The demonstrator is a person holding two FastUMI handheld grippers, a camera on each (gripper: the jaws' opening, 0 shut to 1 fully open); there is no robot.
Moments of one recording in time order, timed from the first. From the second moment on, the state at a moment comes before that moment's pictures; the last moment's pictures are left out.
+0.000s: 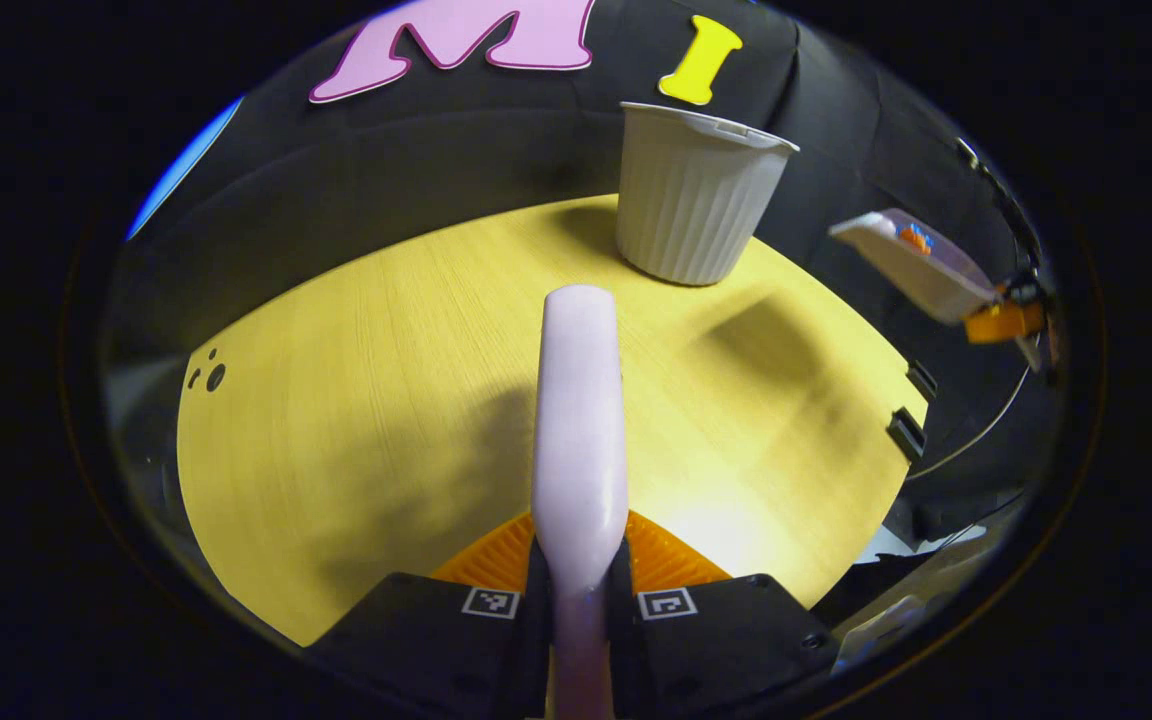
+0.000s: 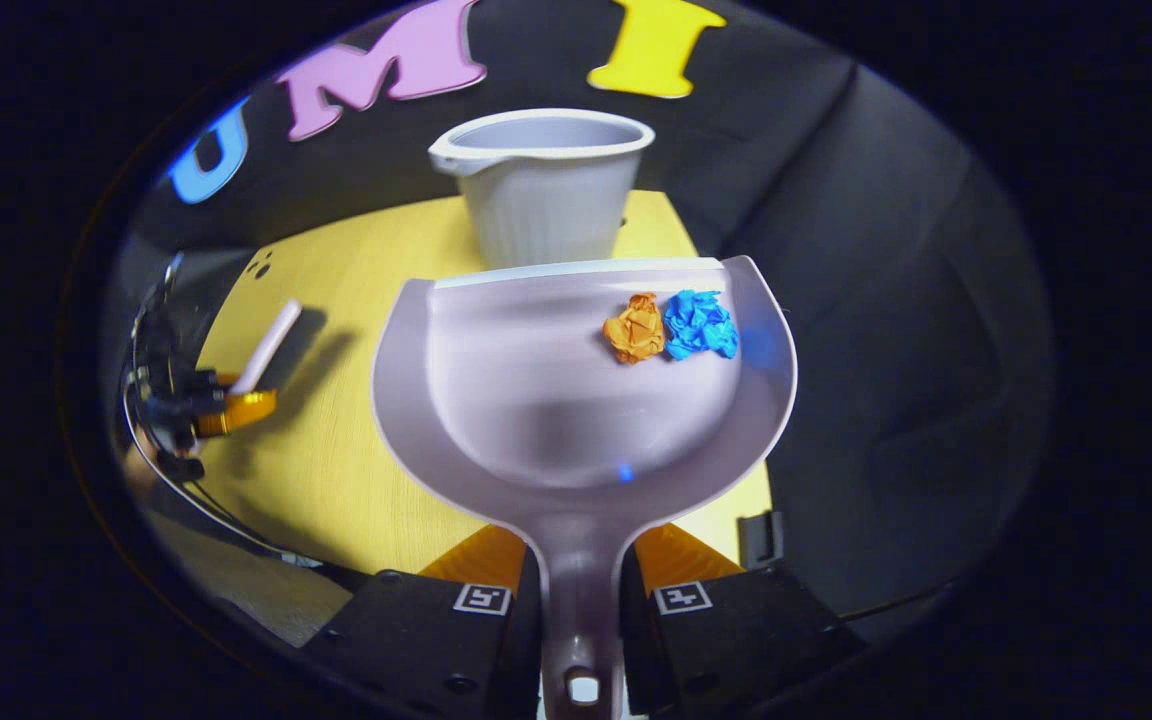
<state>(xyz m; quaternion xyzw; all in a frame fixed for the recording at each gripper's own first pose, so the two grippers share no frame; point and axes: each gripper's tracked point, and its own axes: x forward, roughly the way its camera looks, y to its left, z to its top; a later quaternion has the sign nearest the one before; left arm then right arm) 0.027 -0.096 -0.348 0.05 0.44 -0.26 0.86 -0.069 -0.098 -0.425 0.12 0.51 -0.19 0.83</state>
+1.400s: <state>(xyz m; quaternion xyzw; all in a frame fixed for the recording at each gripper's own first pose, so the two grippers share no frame) -0.008 0.018 -0.369 -0.03 0.44 -0.18 0.88 -0.090 -0.105 -0.410 -0.20 0.62 -0.16 0.74</state>
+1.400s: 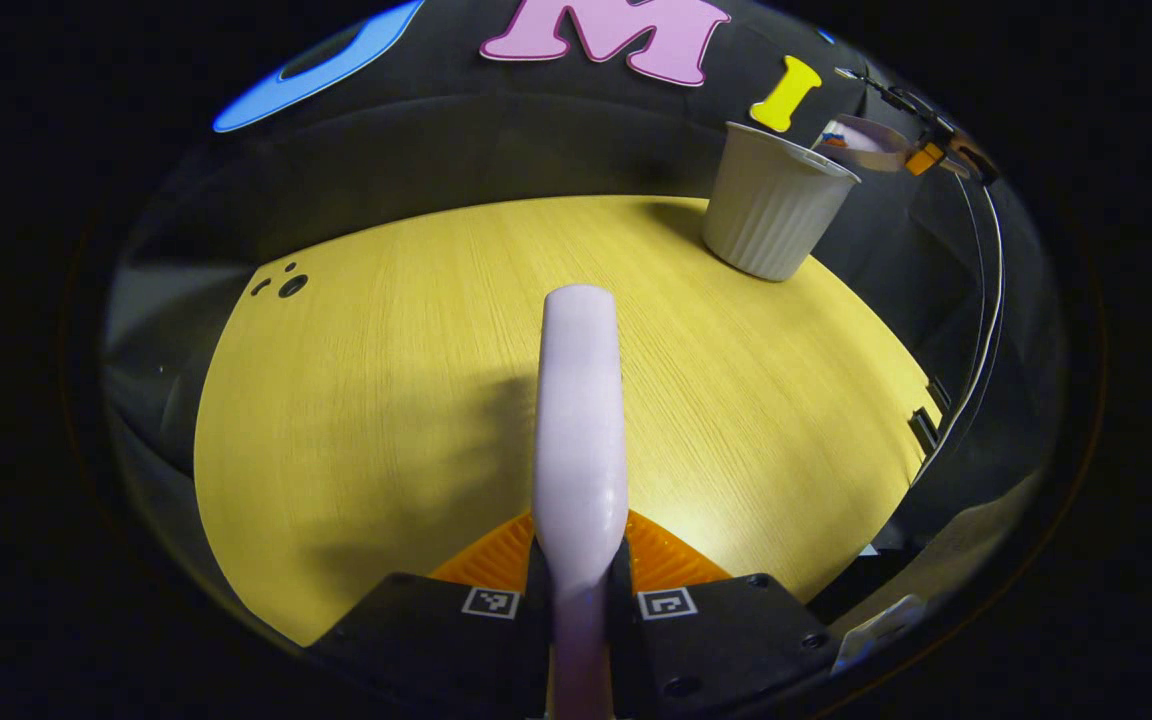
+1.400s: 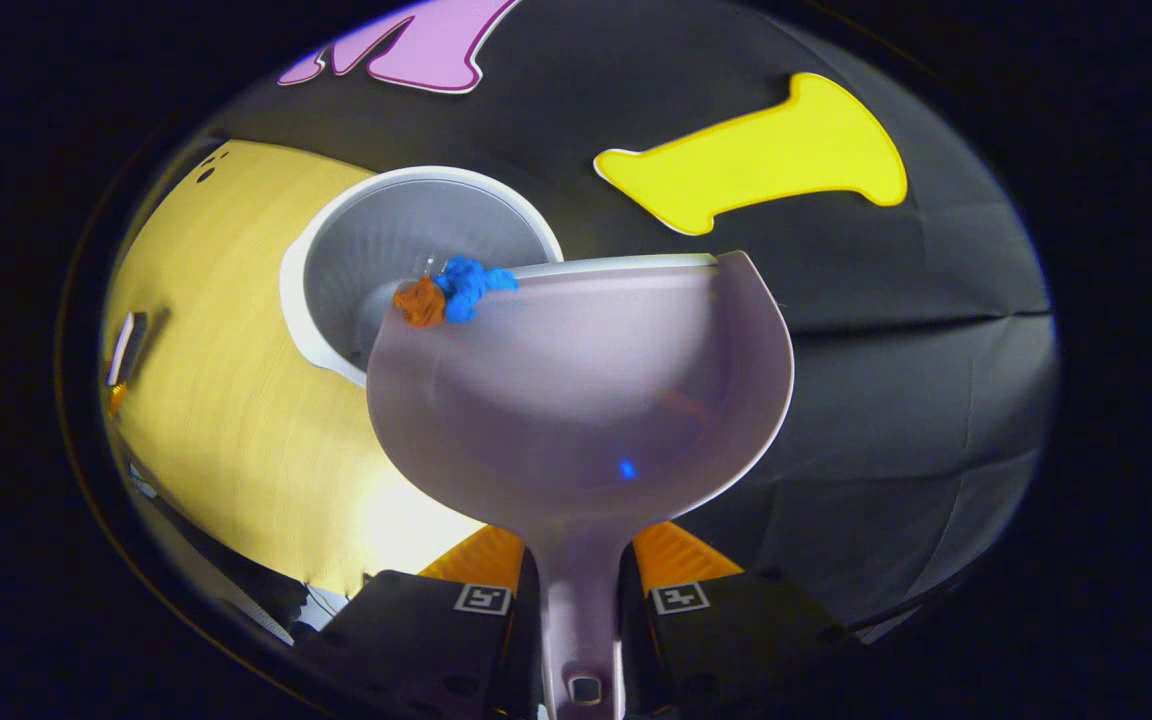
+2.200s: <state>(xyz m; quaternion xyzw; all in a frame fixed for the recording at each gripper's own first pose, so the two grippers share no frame) 0.000 0.013 -0.369 -0.03 0.44 -0.17 0.88 -0.080 -0.098 -0.418 -0.18 0.60 -0.15 0.77</state>
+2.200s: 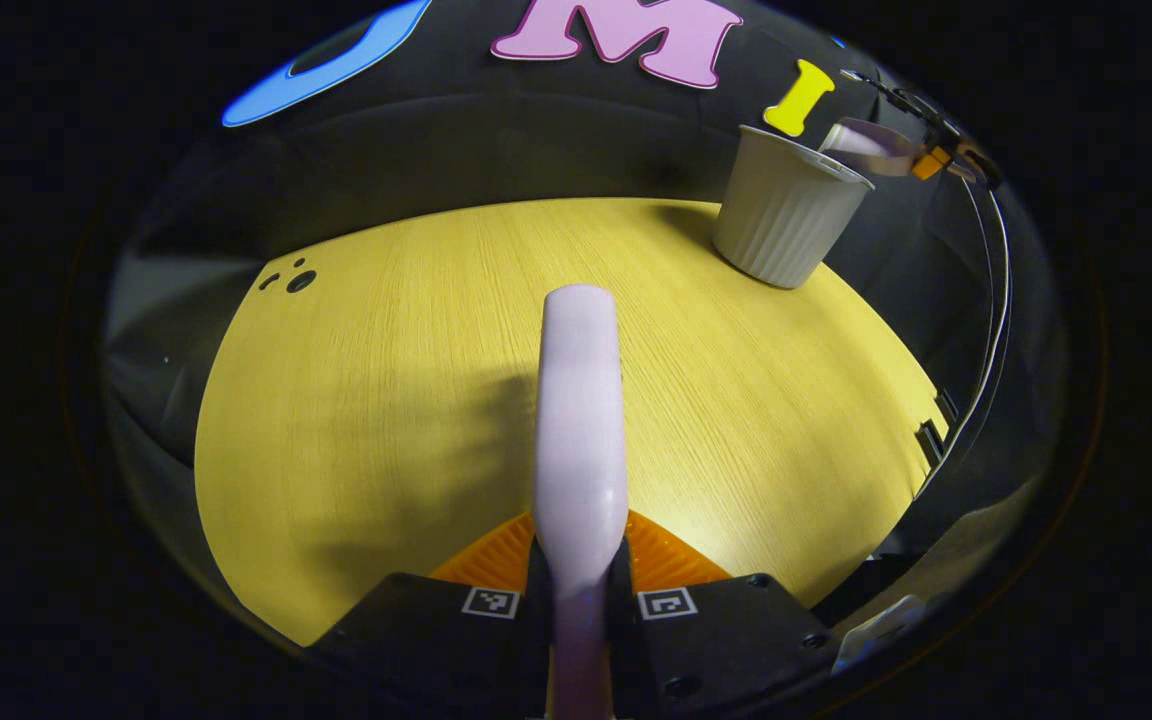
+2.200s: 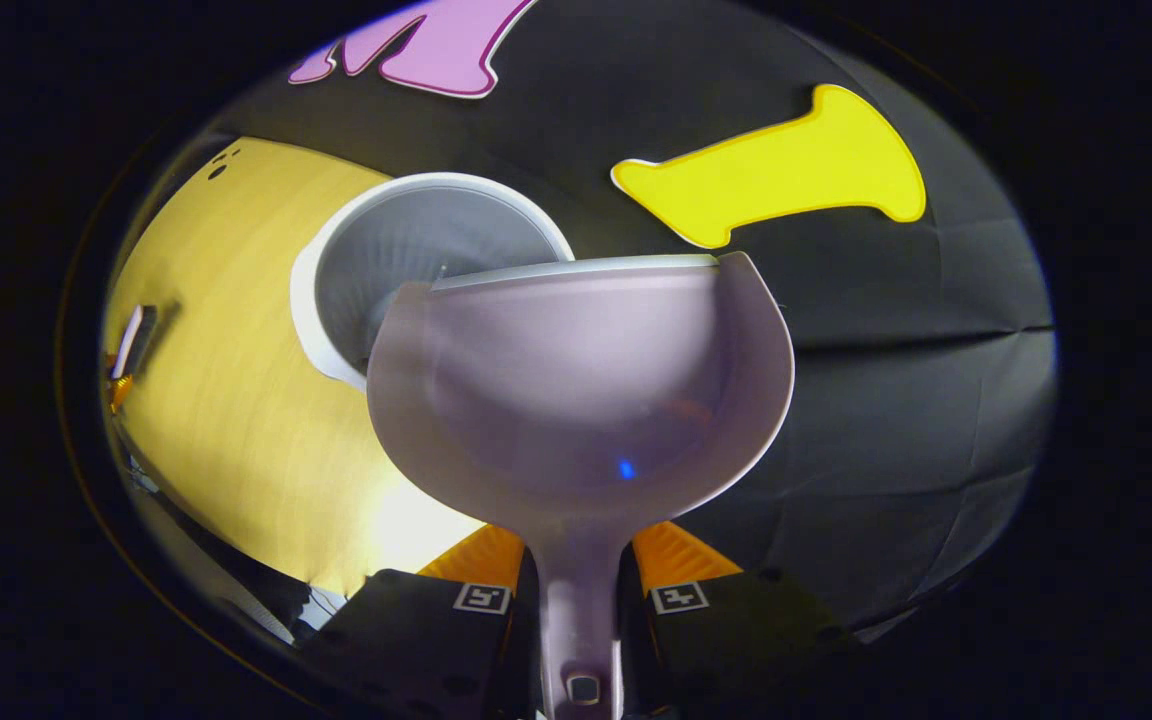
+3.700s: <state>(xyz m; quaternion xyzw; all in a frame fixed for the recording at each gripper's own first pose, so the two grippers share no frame) 0.023 -0.015 -0.386 0.06 0.47 -0.15 0.87 -0.130 0.131 -0.634 0.06 0.59 0.01 0.81</state>
